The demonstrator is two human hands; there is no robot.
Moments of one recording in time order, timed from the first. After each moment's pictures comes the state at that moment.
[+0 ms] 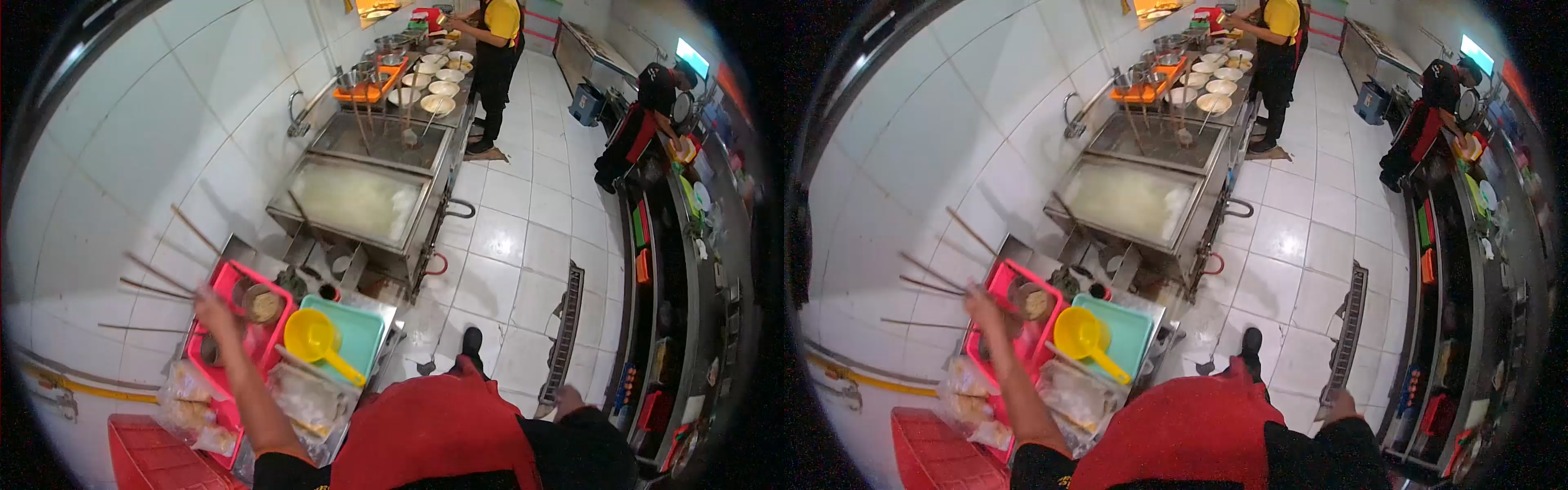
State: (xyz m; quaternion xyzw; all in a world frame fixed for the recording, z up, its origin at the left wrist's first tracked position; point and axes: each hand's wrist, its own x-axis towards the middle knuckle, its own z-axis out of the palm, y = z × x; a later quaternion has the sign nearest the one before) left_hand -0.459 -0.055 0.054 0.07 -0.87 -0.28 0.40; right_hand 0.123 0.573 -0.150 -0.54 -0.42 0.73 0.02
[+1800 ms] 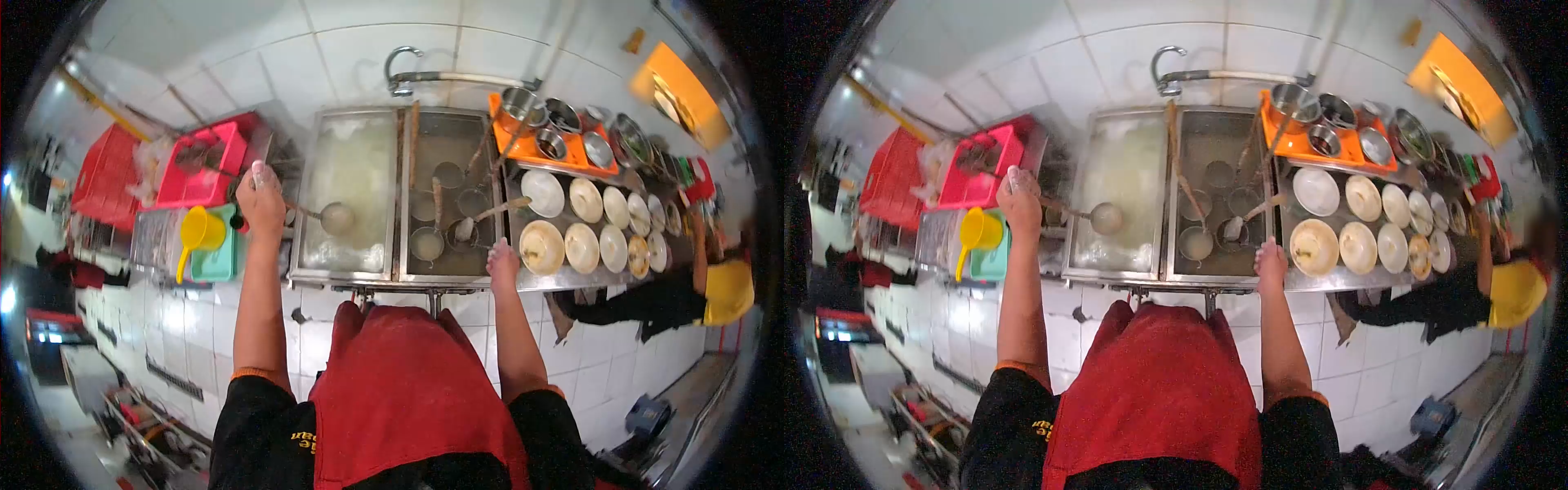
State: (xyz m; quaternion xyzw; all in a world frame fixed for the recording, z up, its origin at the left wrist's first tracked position) left_hand -0.660 0.448 0.094 0.30 -0.68 -0.43 0.52; right_hand -0.912 0.831 -0.139 -0.15 -0.63 0.71 -0.26
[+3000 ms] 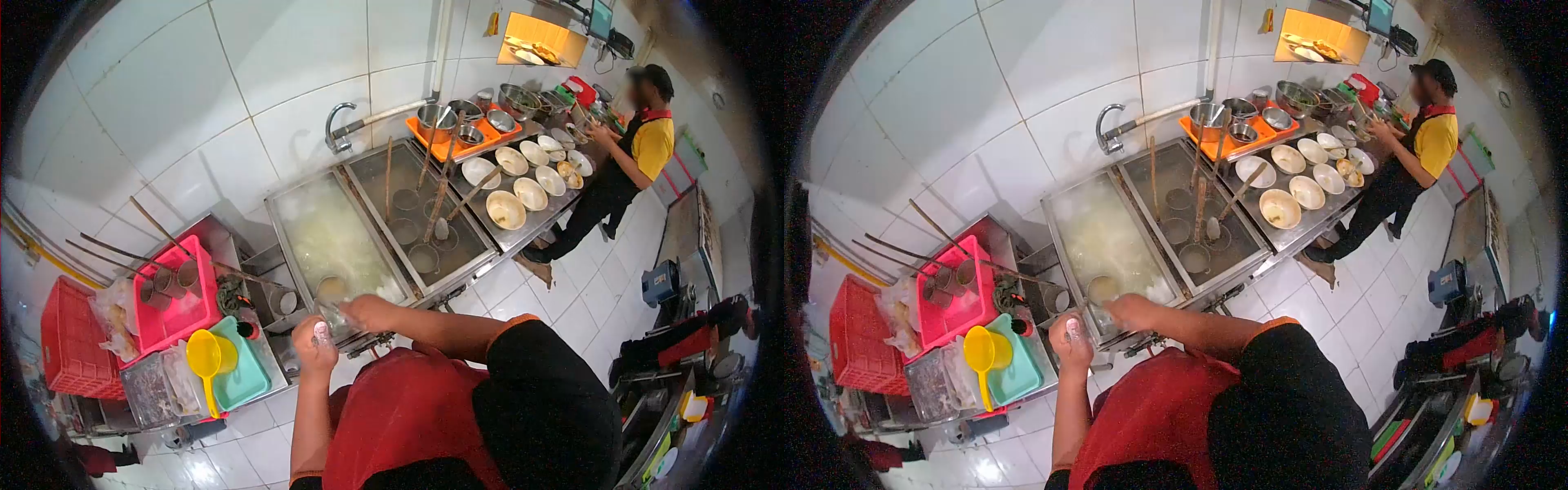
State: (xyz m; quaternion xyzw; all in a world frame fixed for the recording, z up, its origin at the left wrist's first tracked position) left_hand -0.516 0.440 0.043 0.02 -0.80 -0.43 0.42; right_hand -0.662 0.557 -0.090 0.61 -0.74 0.28 -0.10
